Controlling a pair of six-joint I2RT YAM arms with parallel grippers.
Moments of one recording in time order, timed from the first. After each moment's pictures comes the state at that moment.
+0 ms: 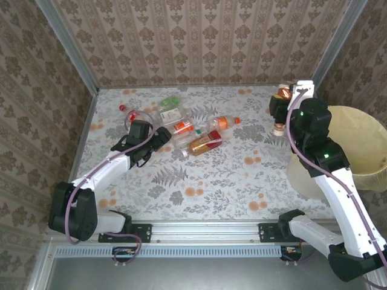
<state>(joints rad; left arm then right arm) -0.38 1.31 0.79 -0.28 0.07 -0.92 0.25 0.95 1.25 -0.50 0.34 0.08</state>
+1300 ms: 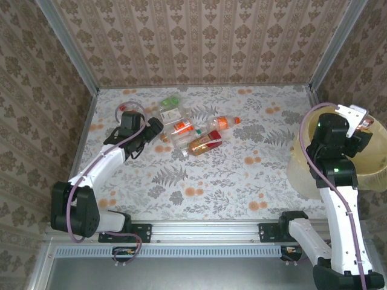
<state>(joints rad) -0.28 1.33 0.91 -0.34 0.06 -0.87 -0.03 0.81 1.11 -0.65 1.02 -0.01</state>
